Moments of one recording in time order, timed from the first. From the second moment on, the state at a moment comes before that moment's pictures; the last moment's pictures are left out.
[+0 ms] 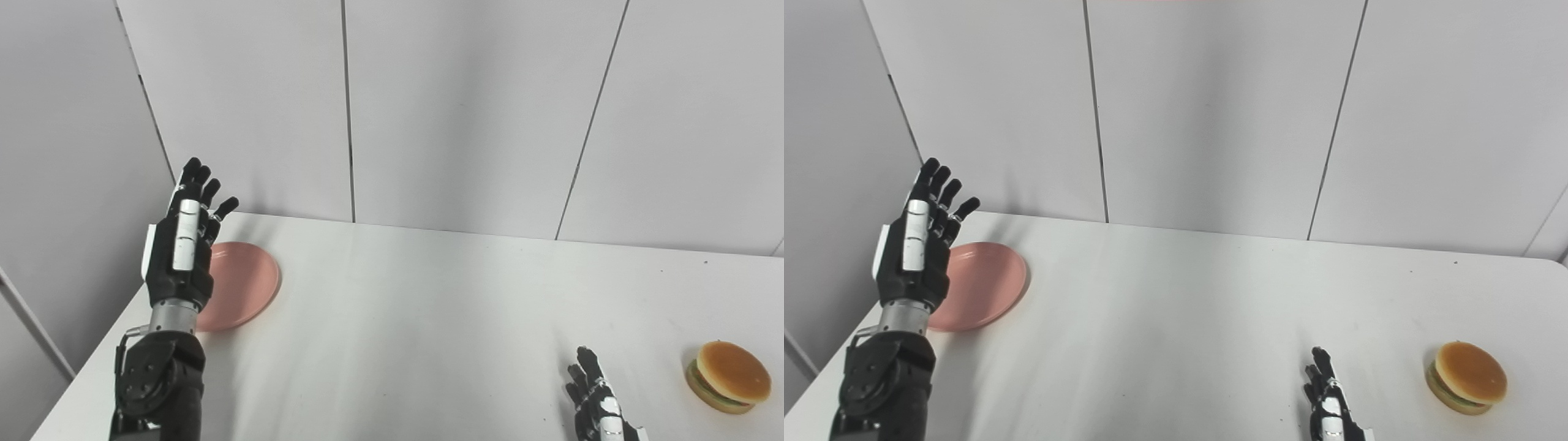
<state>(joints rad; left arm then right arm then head) -0.44 0.18 0.32 0.01 -0.34 0.13 0.02 0.18 0.08 -0.01 -0.22 0.07 -0.12 0.07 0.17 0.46</state>
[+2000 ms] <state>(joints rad) -0.58 0.43 0.41 0.69 -0.37 -0.01 -0.06 0.19 0.08 0.01 -0.23 0.07 -0.10 0.06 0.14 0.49</state>
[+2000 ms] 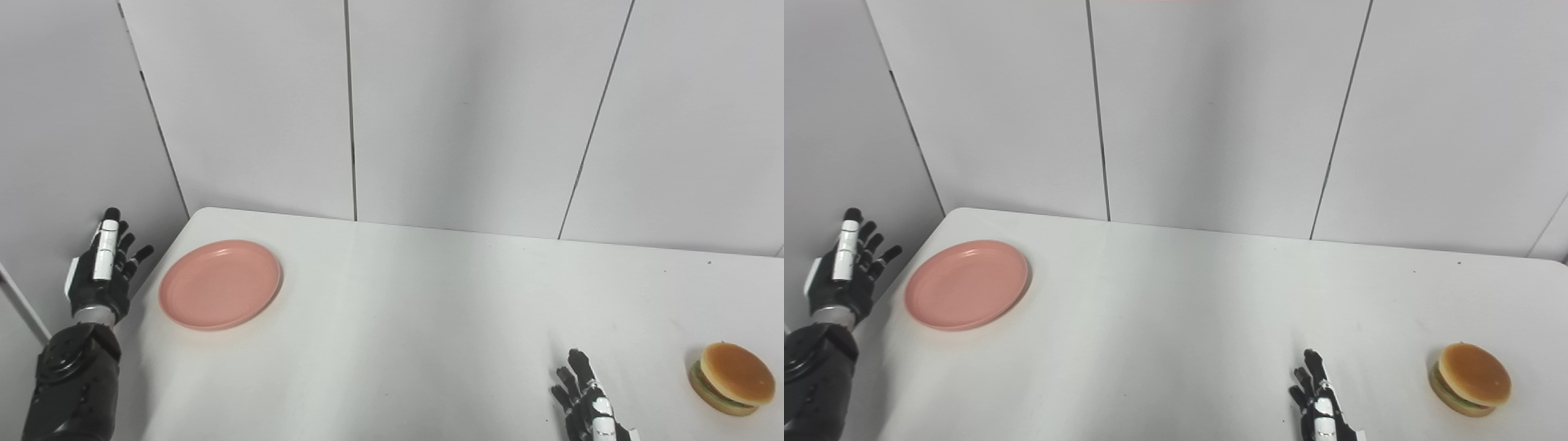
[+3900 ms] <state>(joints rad) -0.54 0.27 0.22 0.59 -0.32 0.00 -0.16 0.20 0.09 0.05 -0.26 0.06 -0.08 0.03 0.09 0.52</state>
